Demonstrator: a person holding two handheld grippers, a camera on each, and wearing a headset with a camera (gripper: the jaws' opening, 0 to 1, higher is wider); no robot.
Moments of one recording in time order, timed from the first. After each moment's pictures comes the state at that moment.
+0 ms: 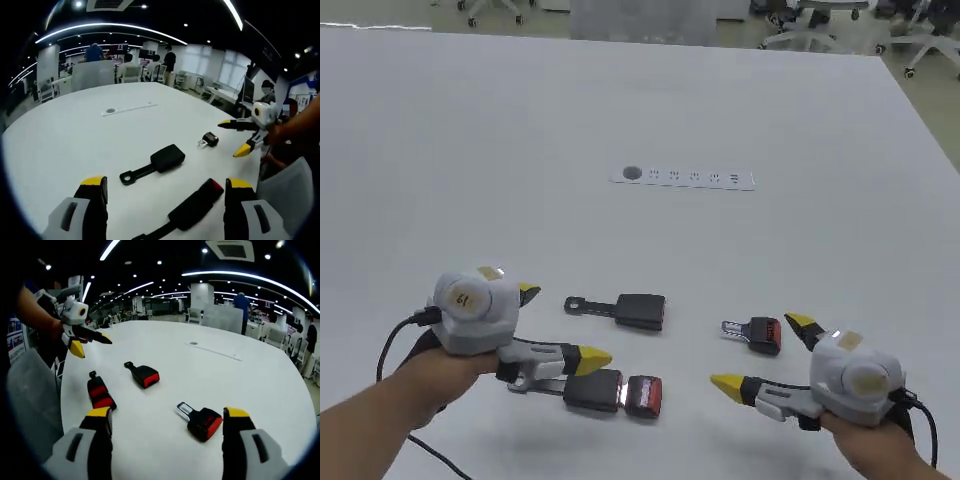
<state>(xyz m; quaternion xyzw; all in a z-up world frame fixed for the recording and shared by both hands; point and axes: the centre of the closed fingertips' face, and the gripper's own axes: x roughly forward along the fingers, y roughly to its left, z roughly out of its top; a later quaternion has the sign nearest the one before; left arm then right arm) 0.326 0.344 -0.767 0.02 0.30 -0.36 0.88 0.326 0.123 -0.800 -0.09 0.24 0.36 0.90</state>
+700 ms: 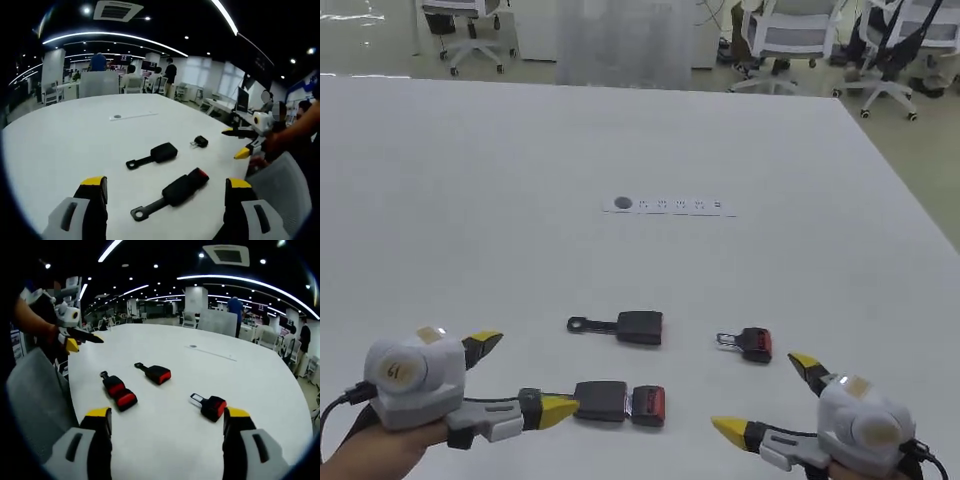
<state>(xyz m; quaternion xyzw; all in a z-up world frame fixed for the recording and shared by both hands) 0.272 0.388 -0.744 -0.01 0.26 -0.36 0.90 0.269 0.124 -0.782 -0.09 0.22 0.33 0.91</state>
